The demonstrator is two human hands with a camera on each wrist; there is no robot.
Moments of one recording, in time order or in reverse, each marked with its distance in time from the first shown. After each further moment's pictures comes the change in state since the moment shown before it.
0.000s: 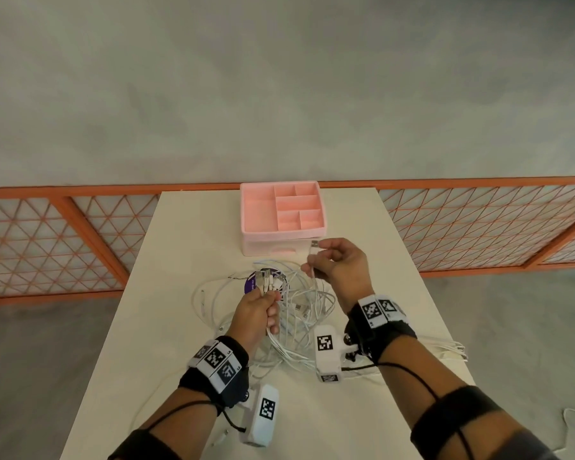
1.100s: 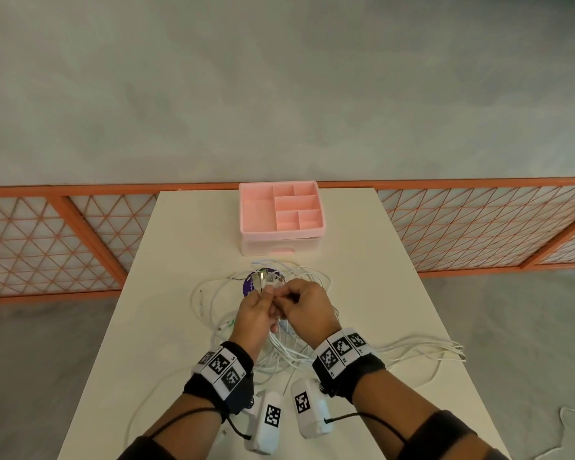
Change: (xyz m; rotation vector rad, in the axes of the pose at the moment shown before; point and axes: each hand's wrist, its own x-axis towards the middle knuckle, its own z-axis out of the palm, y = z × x) left_hand 0.009 -0.019 0.002 0.148 0.041 0.210; right_hand -0.042 0.043 0.029 -0.583 -0.235 -0.063
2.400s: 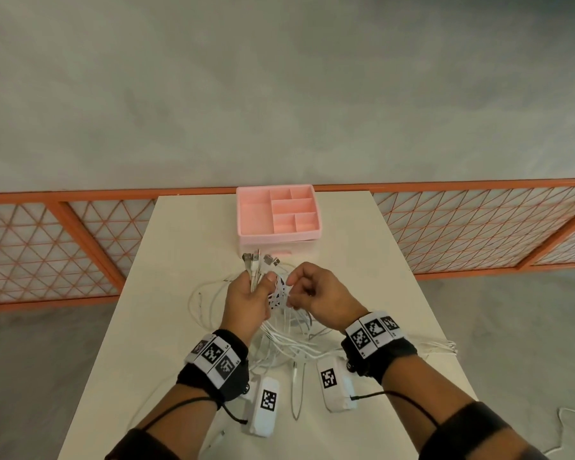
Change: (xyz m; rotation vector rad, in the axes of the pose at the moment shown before) left_hand -0.006 0.037 -0.004 0.071 0.036 0.117; right_hand 0.007 -0.005 -0.049 0.054 -0.228 -0.056
